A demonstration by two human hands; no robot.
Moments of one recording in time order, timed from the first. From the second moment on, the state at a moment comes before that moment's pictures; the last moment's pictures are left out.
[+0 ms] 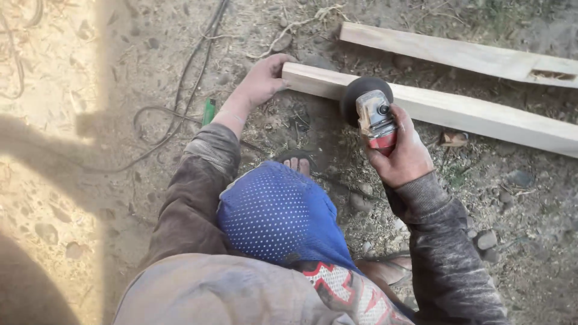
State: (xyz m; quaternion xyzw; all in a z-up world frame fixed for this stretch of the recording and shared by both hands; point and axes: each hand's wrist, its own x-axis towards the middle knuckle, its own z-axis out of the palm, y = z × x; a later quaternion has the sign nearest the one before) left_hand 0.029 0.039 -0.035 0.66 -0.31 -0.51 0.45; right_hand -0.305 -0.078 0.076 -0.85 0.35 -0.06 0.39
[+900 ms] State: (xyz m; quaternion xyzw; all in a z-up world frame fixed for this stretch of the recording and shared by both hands) left_hand 0.044 0.040 -0.059 0.56 -0.37 -0.57 0.48; right_hand -0.219 -0.084 0.065 -0.88 0.29 0.04 0.37
